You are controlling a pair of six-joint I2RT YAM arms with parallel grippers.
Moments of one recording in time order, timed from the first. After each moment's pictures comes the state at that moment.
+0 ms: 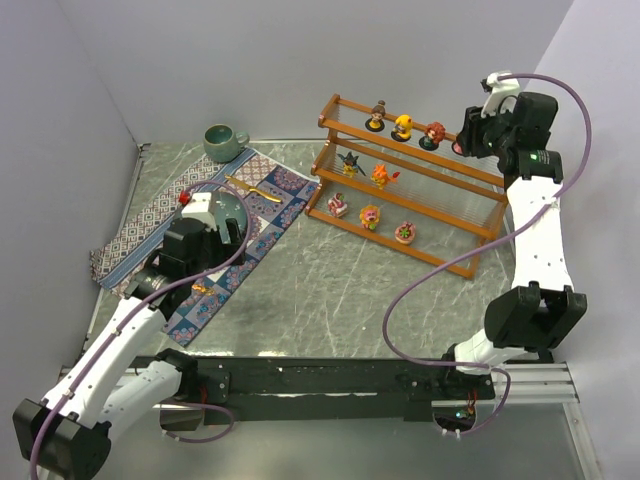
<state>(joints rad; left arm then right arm) -0.38 0.85 0.76 -0.43 -0.16 -0.33 -0.16 1.53 1.72 -0.58 -0.32 -0.23</state>
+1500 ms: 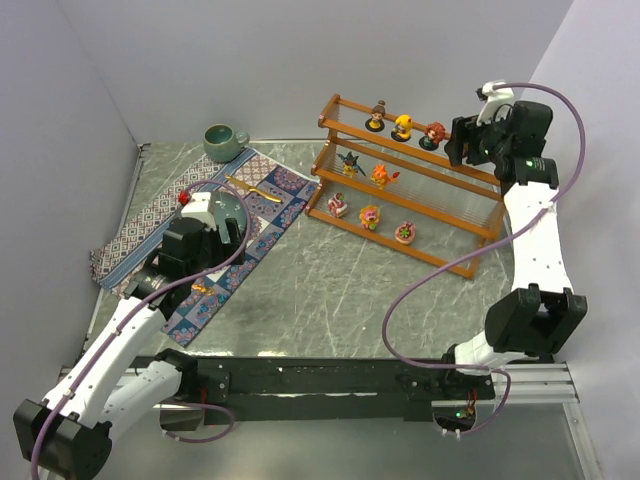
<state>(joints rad) -0.37 0.85 0.76 -0.42 -0.15 -0.33 -0.16 1.50 1.63 -0.54 -0.36 -0.22</state>
